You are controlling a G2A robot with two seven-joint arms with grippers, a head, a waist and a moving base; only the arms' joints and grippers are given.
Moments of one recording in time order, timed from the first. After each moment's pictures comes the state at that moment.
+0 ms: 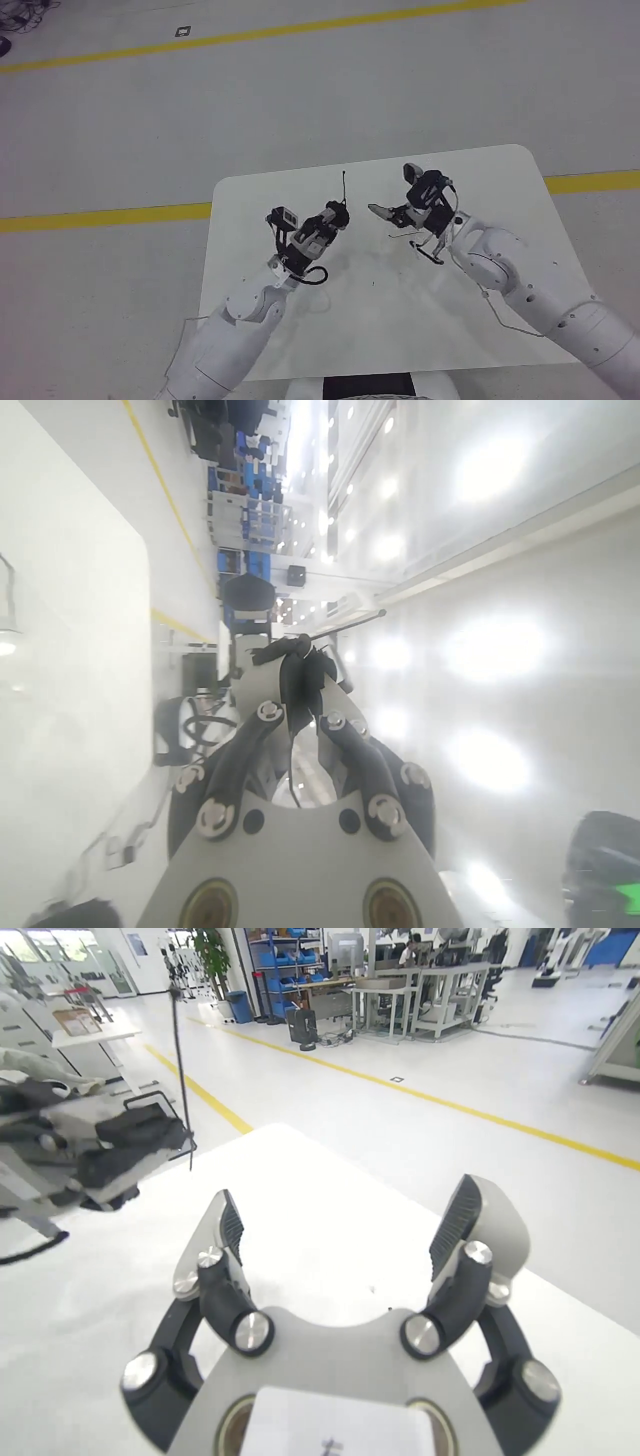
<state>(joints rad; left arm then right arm) 1.47 -1.13 -1.03 -1.67 -0.75 -0.34 -0.39 -1.20 -0.92 0.84 -1.64 -1.01 -0.20 -0.13</state>
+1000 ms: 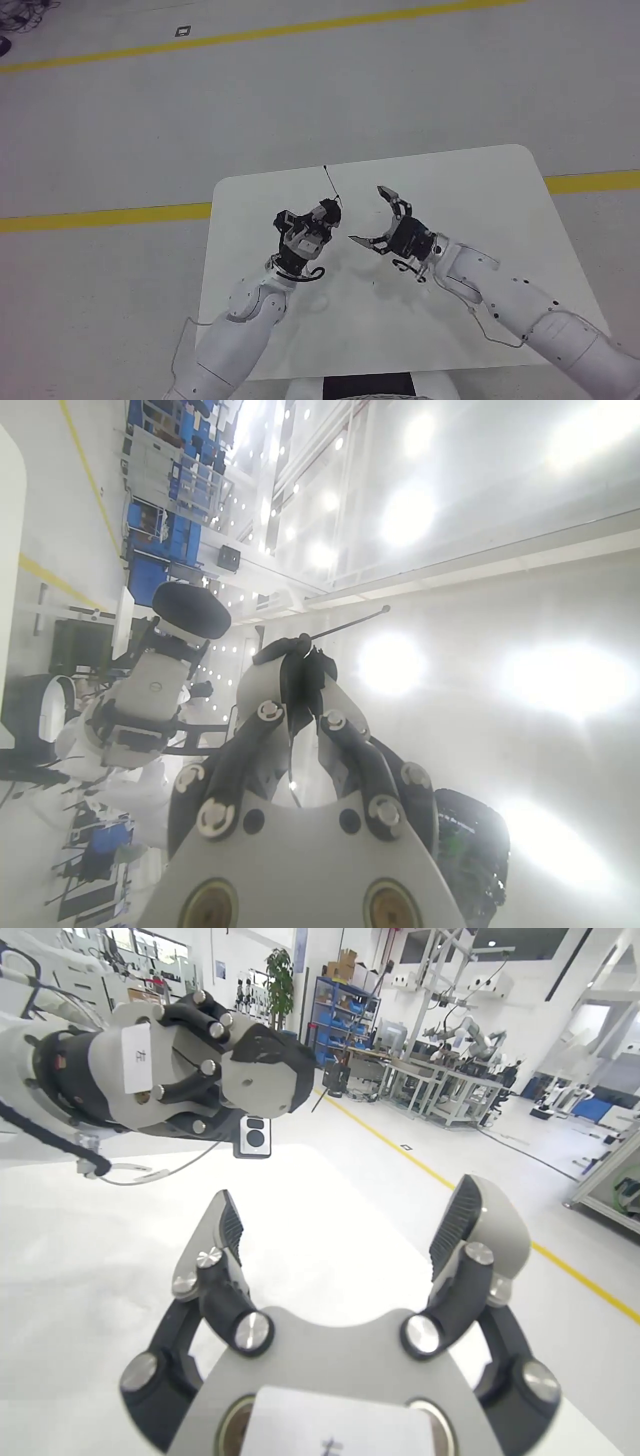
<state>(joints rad) 1.48 -1.17 -1.06 -1.60 -1.00 -0.34 -0.58 -1.17 -1.01 0.71 -1.47 -1.34 -0.19 -0.54</state>
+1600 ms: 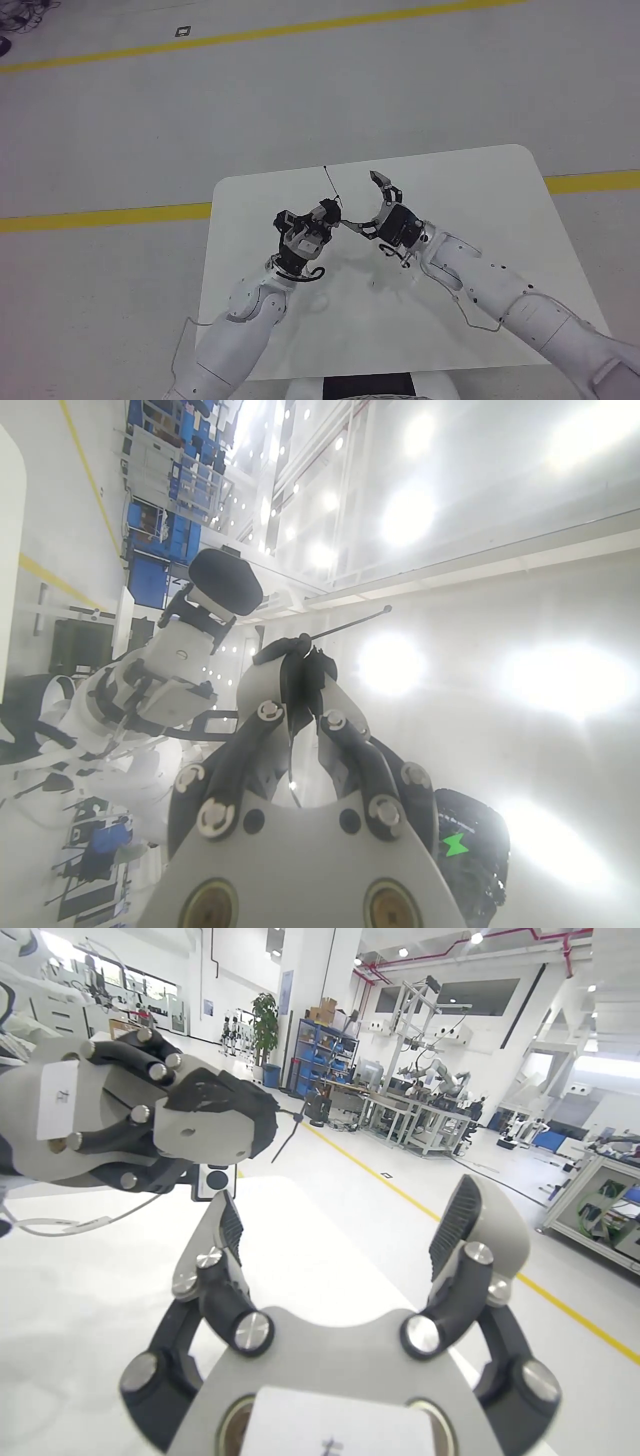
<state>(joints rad) 1.48 -1.17 -1.06 -1.60 -1.00 -0.34 -0.58 -1.07 -1.10 0.65 -1.35 -1.33 -0.12 -0.64</state>
